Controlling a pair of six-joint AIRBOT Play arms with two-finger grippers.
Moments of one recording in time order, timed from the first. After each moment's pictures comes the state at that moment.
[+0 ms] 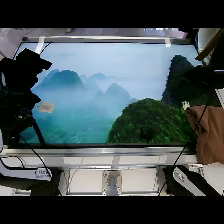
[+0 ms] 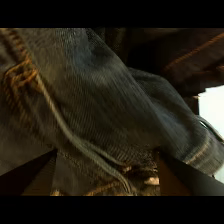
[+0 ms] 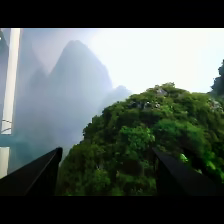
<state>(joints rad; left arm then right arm) 0.37 -1.54 1.40 2.04 -1.34 -1.70 -0.33 -1.04 1.43 -1.00 1.41 1.40</state>
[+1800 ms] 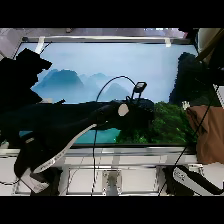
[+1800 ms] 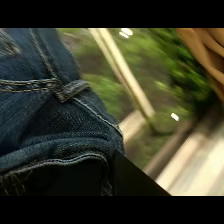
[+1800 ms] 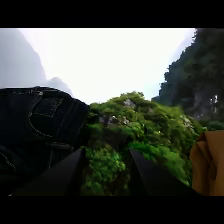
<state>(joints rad) -0.94 -1.74 1.50 0.95 -0.55 -1.53 -0.34 -1.12 1.58 -1.24 1.48 1.26</state>
